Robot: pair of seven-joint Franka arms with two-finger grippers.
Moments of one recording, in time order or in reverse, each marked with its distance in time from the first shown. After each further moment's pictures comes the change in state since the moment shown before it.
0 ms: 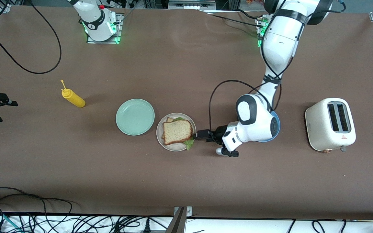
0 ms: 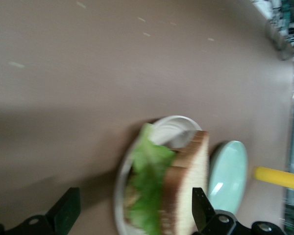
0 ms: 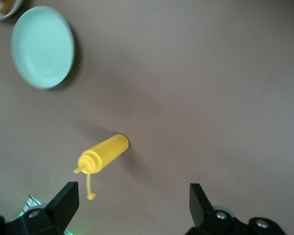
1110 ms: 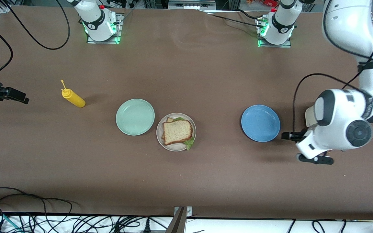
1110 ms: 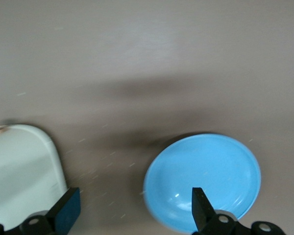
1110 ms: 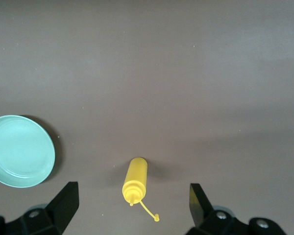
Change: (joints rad) left arm 0.246 -0.252 0.132 0.017 0.930 -0.477 -0.186; right arm 0.129 -0.366 -0.012 -0.472 -0.087 0.324 0.758
